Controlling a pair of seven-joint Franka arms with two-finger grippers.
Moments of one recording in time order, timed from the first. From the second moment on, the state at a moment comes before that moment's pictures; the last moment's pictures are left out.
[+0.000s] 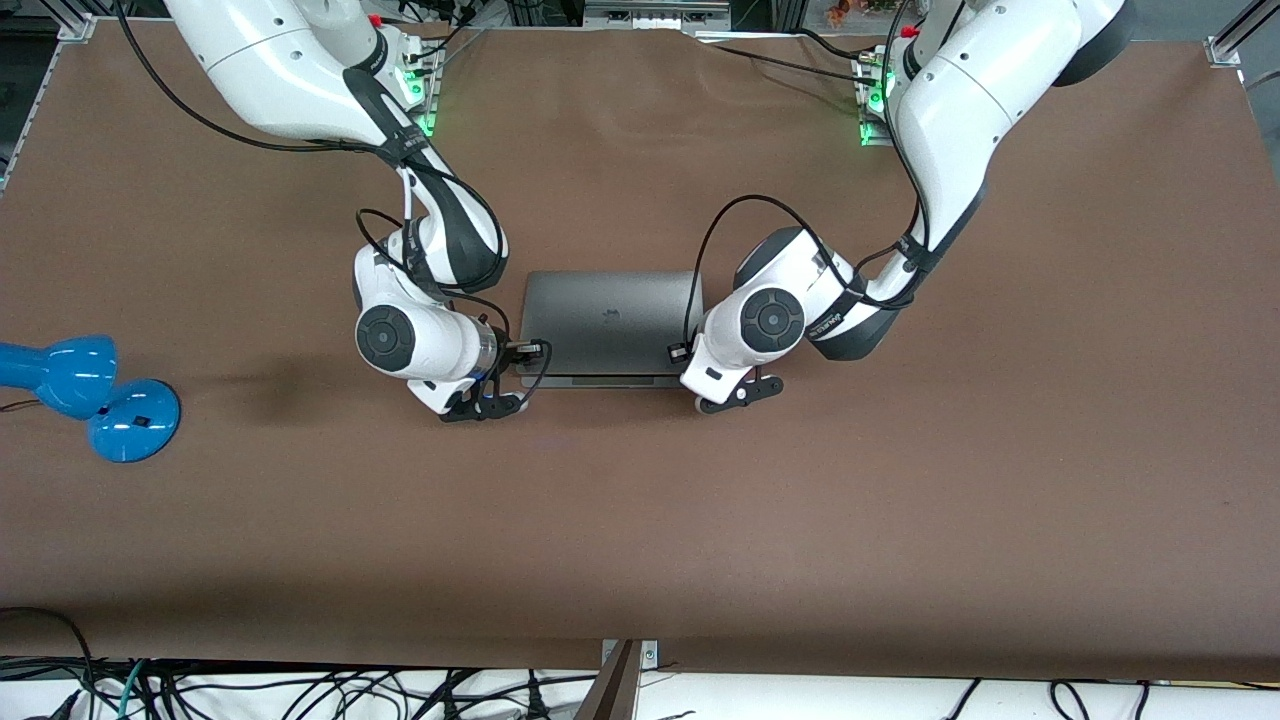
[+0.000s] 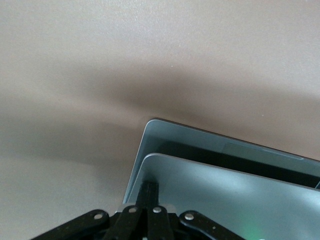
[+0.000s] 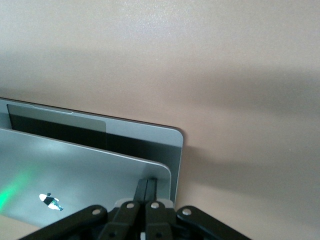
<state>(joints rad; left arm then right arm) -0.15 0.82 -0.55 -1.51 0.13 2.13 -0.98 0.25 0.65 0.23 -1.67 0.20 2.17 0.20</state>
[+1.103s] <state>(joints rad) -0.21 0.87 -0.49 -1.49 0.13 2.18 -0.98 0.25 0.72 0.23 -1.67 0.20 2.29 0.18</state>
